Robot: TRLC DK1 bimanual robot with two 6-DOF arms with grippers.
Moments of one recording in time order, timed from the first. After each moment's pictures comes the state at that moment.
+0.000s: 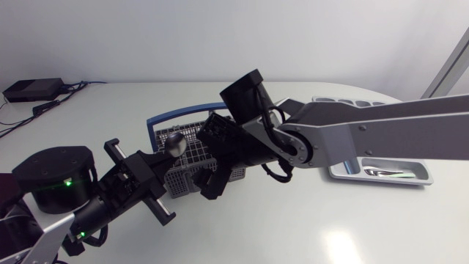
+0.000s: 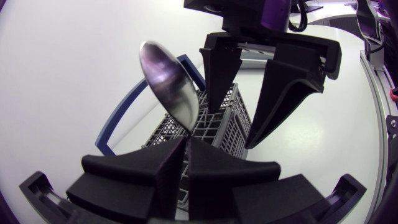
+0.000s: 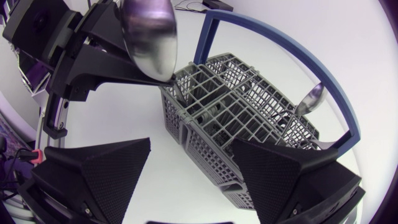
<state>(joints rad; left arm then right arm) -0.60 1.05 0.29 0.45 -0.03 0.55 0.81 1.70 1.08 -0.16 -0.21 -0.33</state>
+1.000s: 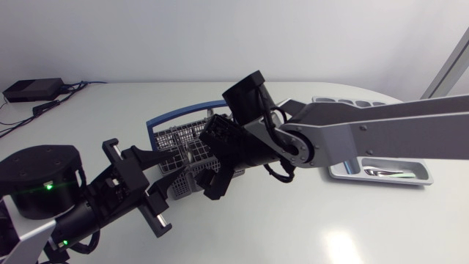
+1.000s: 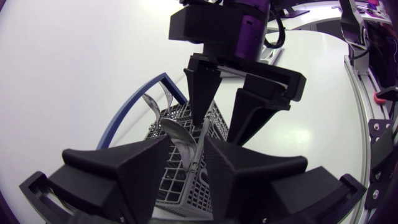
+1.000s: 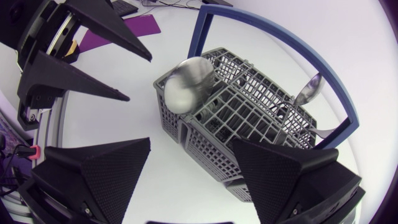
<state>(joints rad) -0.64 0.91 0.33 0.26 0.02 0.55 0.80 1.70 1.07 -0.17 -0.20 -0.34</state>
